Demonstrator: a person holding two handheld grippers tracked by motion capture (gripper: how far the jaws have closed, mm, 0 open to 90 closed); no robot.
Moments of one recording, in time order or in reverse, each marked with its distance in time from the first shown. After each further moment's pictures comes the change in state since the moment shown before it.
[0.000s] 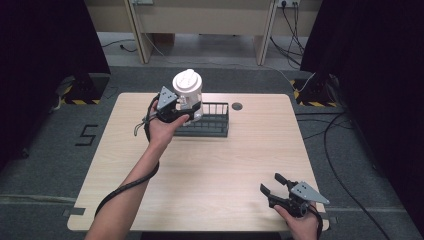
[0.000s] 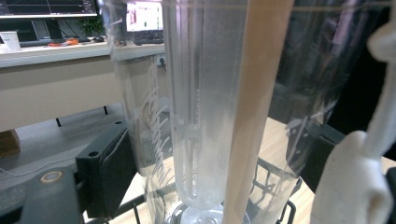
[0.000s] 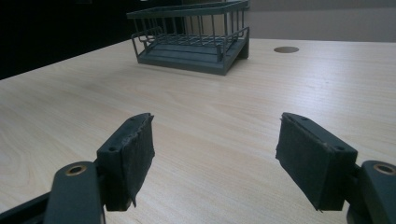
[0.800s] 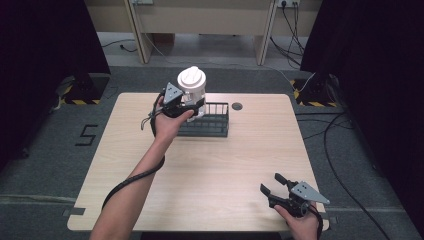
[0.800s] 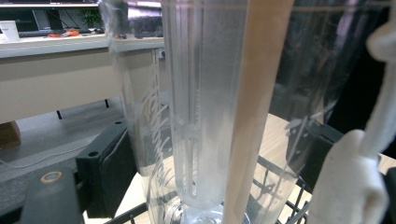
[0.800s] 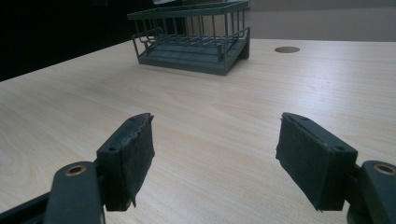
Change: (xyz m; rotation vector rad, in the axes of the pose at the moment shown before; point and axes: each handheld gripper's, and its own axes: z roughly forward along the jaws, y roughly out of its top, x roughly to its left) left arm 0.003 -0.002 0.026 0.032 0.013 -0.015; right arm -0.001 0.000 0.000 -0.001 0.005 0.002
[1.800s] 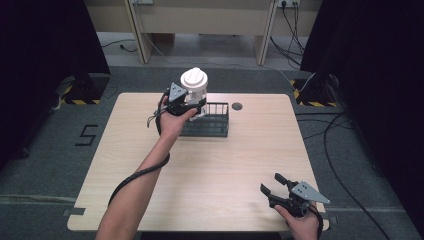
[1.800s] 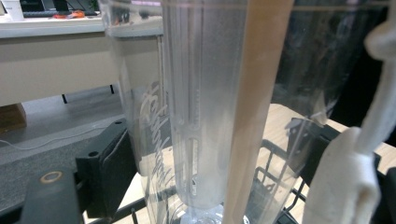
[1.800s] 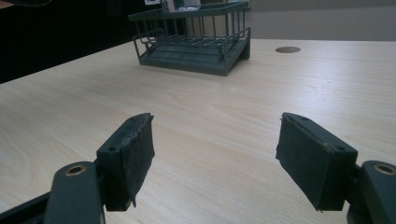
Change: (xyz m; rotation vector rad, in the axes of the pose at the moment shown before) left arm 0.006 -0.014 0.021 0.051 0.035 -0.034; right arm -0.001 0.000 0.000 -0.001 0.005 0.006
